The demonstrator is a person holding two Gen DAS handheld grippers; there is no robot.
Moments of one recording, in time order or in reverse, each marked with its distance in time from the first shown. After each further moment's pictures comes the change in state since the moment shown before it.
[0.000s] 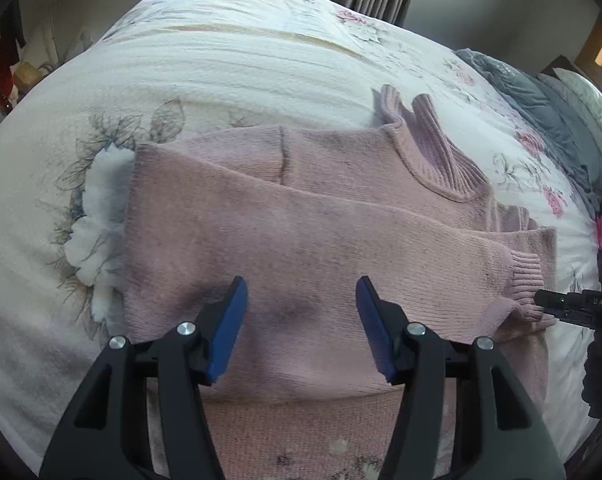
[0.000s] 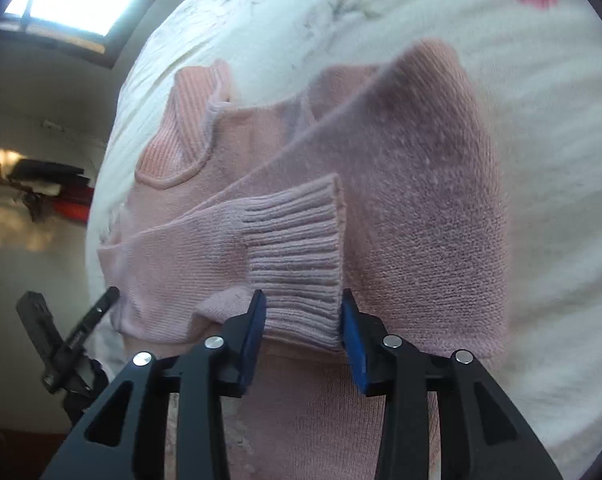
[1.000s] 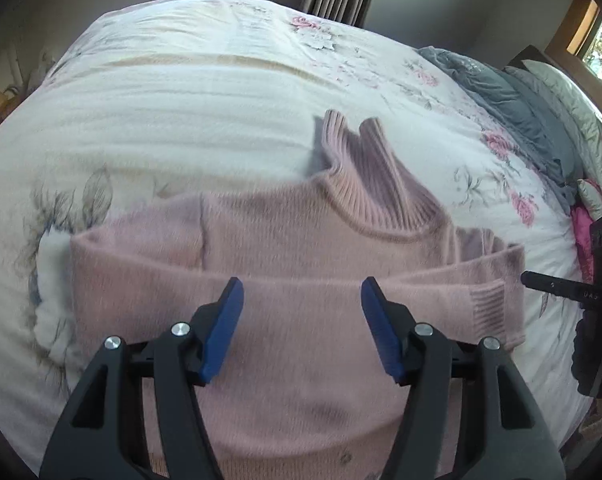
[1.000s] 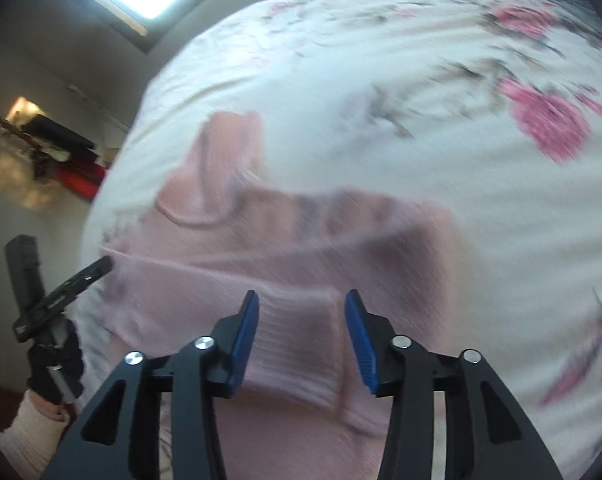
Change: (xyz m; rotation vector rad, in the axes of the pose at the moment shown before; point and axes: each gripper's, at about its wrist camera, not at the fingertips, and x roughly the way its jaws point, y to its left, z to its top) left arm 0.007 -0.039 0.064 0.063 -0.010 -0.105; right arm -0.046 0.033 0.053 -0.248 -0.109 -0.048
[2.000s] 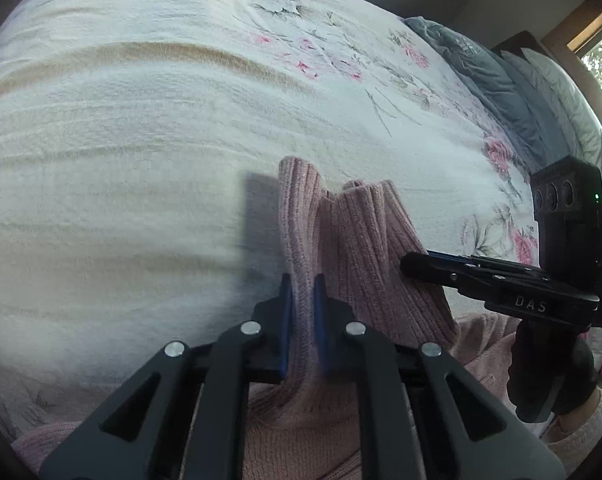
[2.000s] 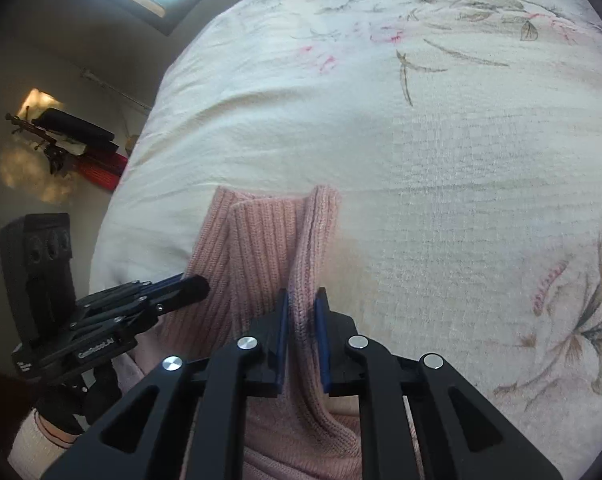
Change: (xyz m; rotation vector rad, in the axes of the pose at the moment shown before) left arm 0.124 -0.024 0.112 0.014 0.169 -0.169; right arm 0.130 0.054 0.135 -0.044 0.066 0.119
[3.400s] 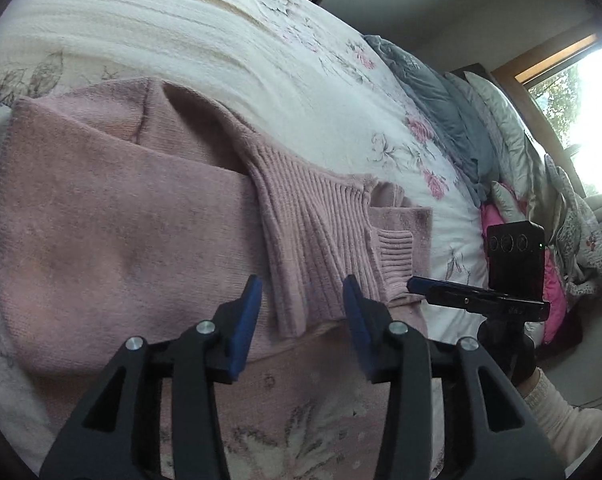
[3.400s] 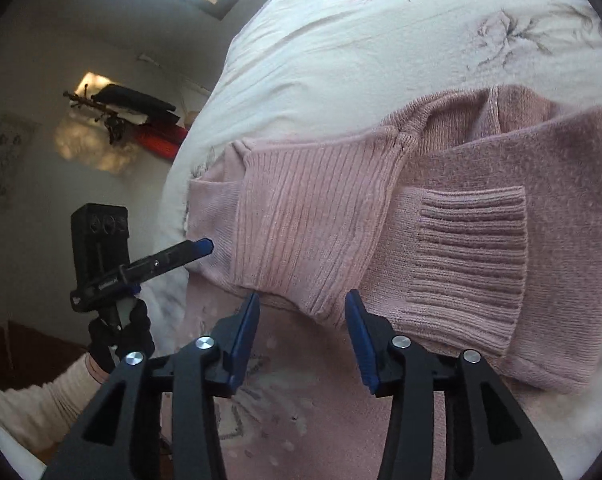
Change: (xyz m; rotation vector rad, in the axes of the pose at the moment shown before) left arm -0.104 0.008 -0.203 -0.110 -0.054 -0.227; right arm -0.081 0.016 -0.208 0.005 0.067 0.182
